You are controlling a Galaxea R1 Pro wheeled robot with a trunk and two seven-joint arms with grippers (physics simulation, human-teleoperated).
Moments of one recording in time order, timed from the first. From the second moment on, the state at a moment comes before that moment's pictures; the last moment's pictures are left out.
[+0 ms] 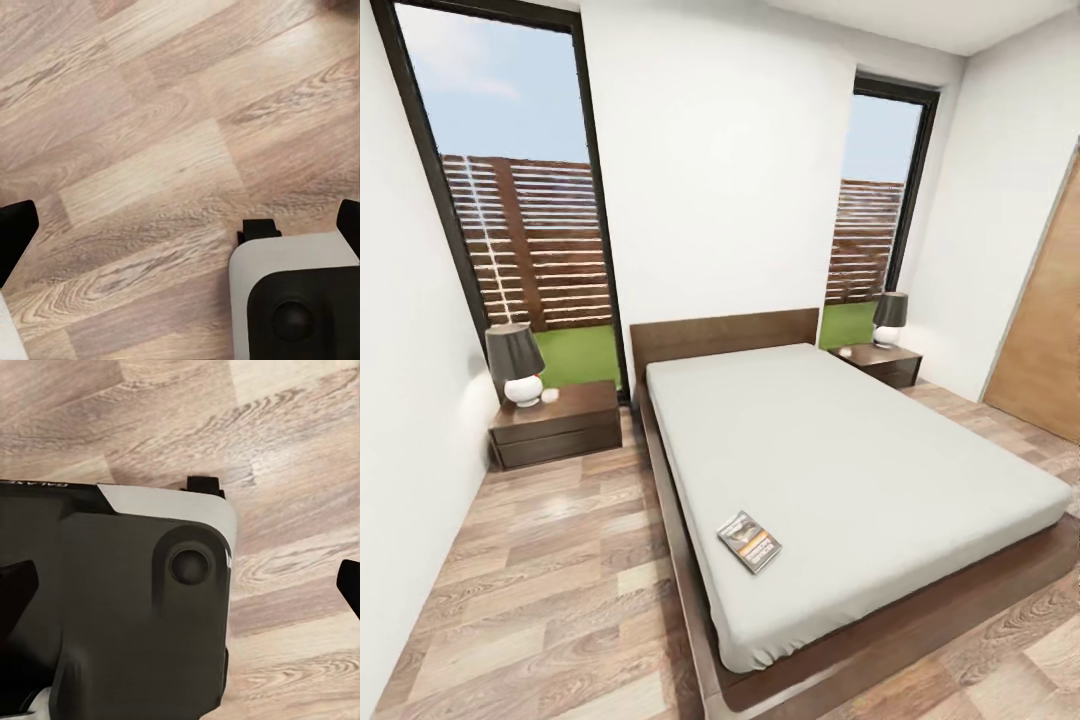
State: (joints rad) left arm -0.15 0.10 -0.30 -0.09 0.19 -0.21 0.10; right arm -0.22 -0.03 0.03 0.03 0.00 0.03 0.08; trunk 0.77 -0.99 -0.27
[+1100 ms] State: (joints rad) left arm -0.15 0.10 -0.30 -0.09 0.19 -0.21 0.10; right arm -0.22 -0.03 0.03 0.03 0.01 0.01 0.08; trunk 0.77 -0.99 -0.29
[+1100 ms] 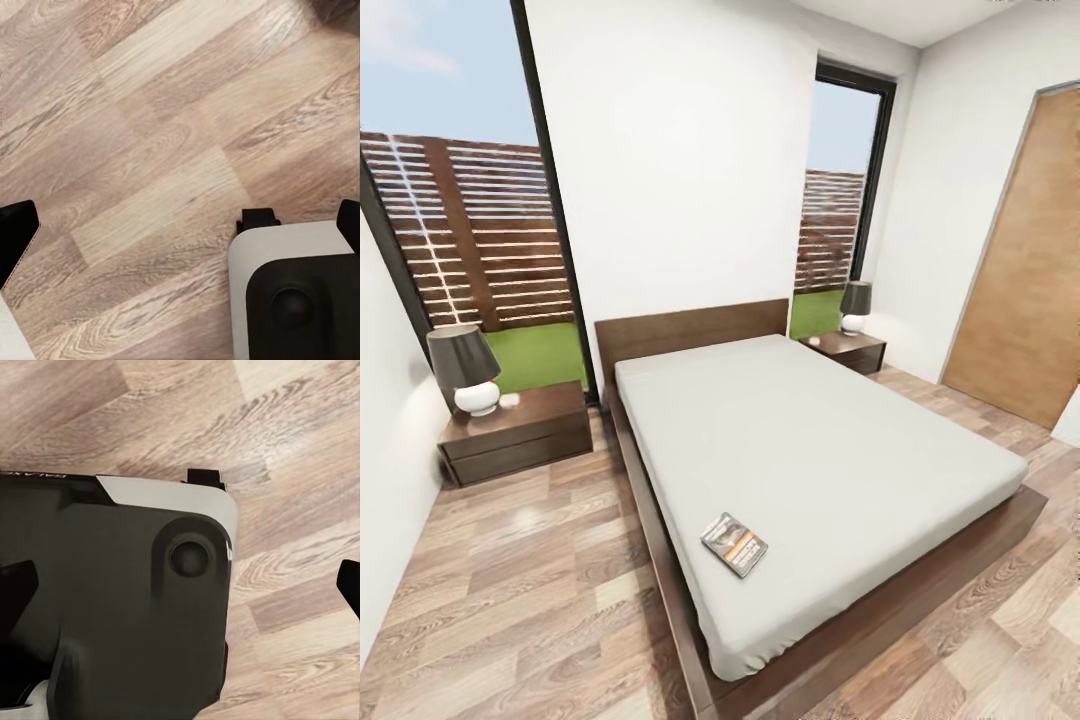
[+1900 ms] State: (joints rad) left arm -0.15 0.10 -0.30 -0.09 0.19 -0.21 0.10; right arm -0.21 -0.03 0.03 0.04 0.00 0.01 0.08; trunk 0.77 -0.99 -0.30
